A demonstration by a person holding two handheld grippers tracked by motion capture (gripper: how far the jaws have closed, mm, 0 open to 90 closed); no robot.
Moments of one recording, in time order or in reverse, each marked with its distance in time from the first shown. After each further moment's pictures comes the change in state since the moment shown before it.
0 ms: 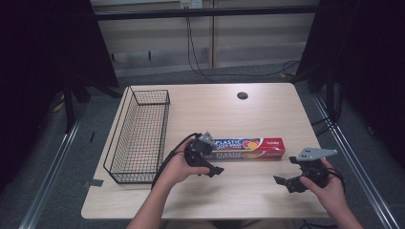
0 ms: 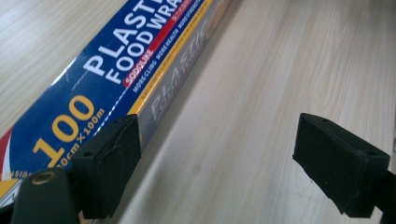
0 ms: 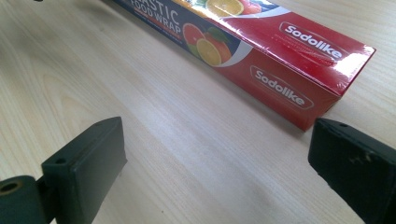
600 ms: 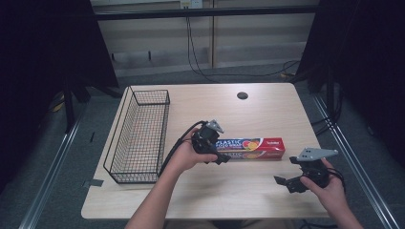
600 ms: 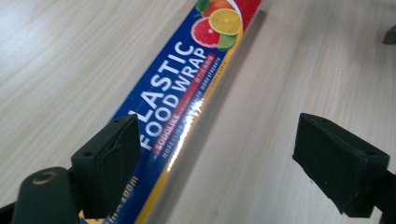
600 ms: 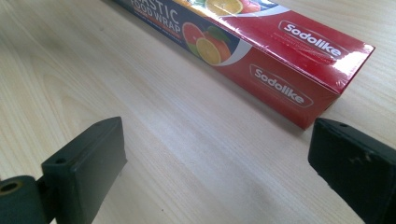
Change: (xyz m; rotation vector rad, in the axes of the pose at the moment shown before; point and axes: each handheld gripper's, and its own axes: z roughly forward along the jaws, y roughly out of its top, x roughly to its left) left arm 0.014 0.038 0.002 -0.002 0.022 -0.003; right arm -0.001 -0.001 0.000 -0.002 0.004 0.002
